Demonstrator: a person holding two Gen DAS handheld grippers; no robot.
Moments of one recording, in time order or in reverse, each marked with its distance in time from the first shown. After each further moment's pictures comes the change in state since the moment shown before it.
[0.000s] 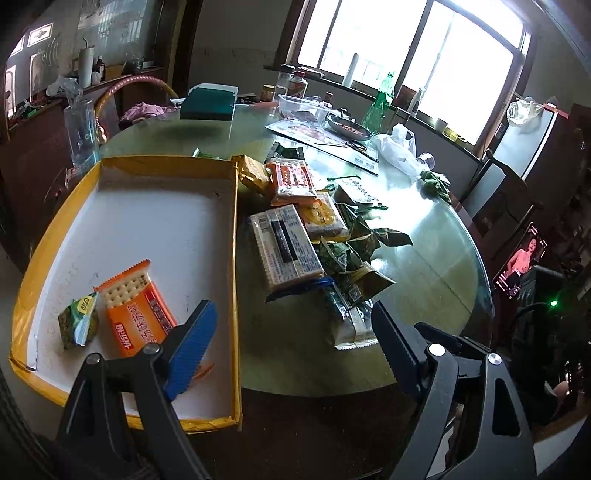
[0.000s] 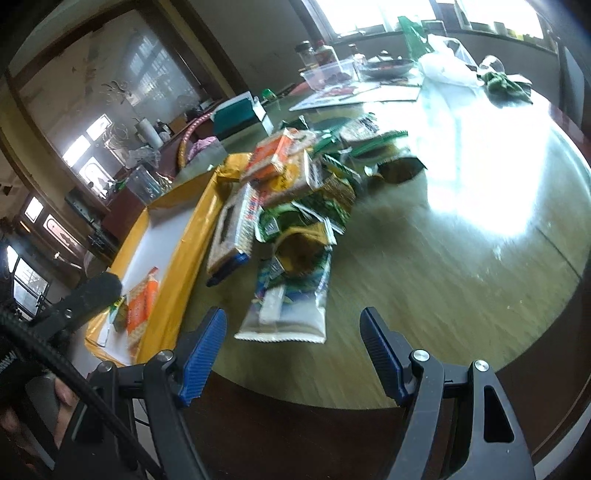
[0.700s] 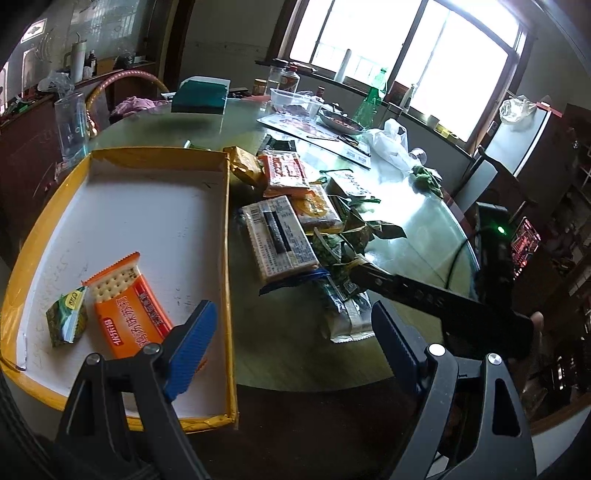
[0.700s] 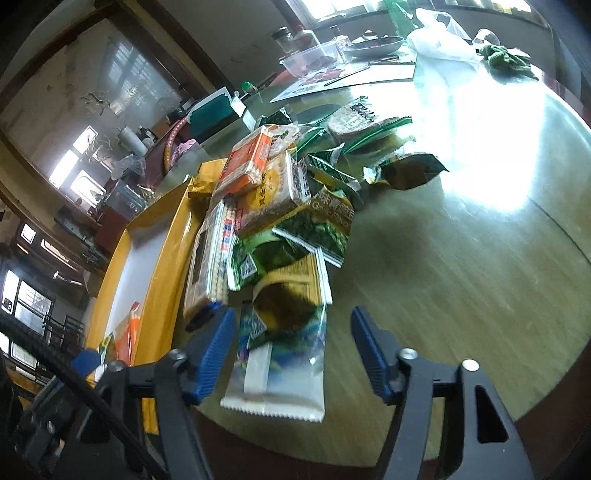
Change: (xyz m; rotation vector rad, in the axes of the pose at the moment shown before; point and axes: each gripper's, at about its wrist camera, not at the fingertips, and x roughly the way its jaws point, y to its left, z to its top) left arm 0.005 0.002 -0.004 0.005 0.019 -0.044; right arm 0.040 -0.010 0.036 0.090 0.042 0.009
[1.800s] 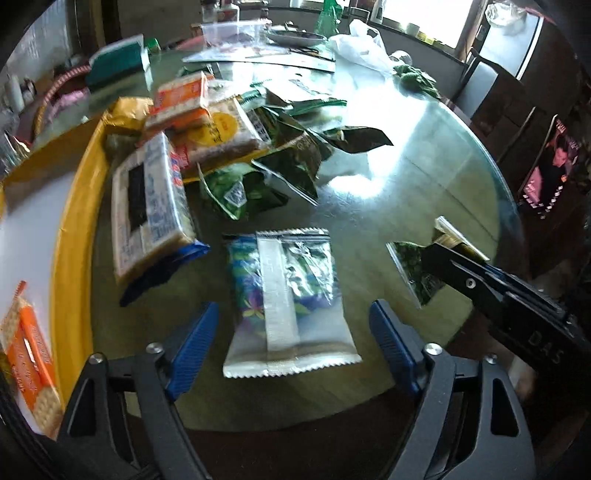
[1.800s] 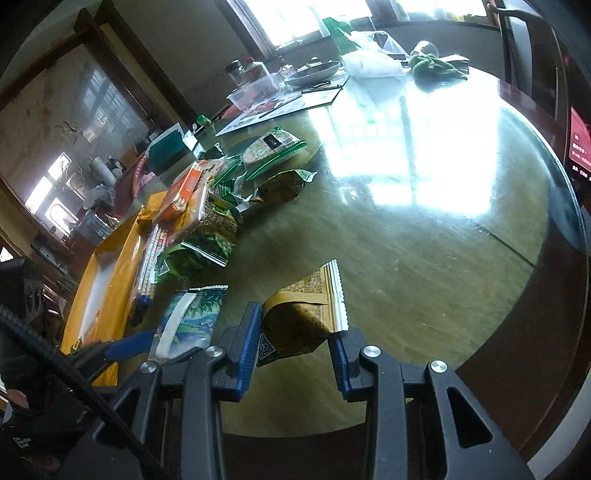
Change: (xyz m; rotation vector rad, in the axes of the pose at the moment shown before) left arm 0.116 -0.079 -0.010 0.225 0.265 0.083; right arm -0.053 -0.067 -0.023 0.051 -0.114 -0.119
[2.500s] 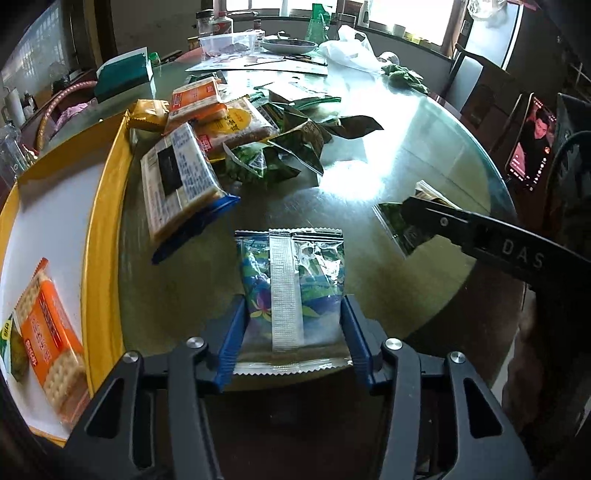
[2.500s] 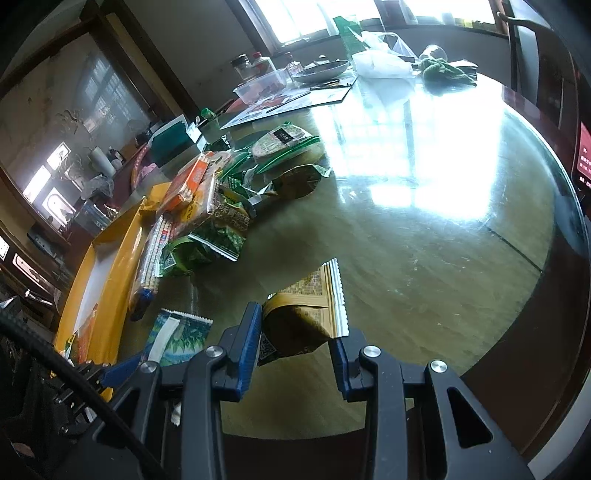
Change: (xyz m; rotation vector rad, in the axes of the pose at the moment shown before) left arm -0.021 0.013 -0.031 0.046 -0.036 -0.021; right arm 0.005 0.017 -0.002 -0.035 0.009 -0.022
